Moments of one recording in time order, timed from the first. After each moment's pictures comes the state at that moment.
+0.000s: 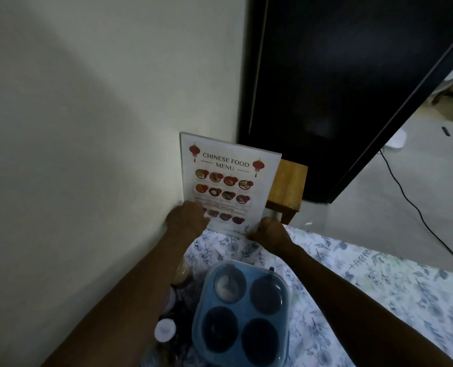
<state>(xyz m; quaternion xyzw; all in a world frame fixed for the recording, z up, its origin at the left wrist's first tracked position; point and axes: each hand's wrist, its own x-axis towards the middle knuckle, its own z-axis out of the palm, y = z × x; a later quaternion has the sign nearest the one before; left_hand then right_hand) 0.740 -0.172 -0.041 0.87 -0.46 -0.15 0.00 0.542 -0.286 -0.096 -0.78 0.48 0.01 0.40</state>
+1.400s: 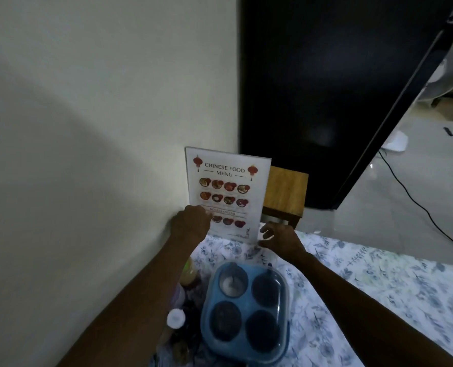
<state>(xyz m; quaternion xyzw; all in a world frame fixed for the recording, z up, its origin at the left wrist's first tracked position) 0.712 -0.153 0.019 0.89 -0.45 -0.10 0.02 0.503 -0.276 -0.074 -0.81 0.45 -0.04 0.37</state>
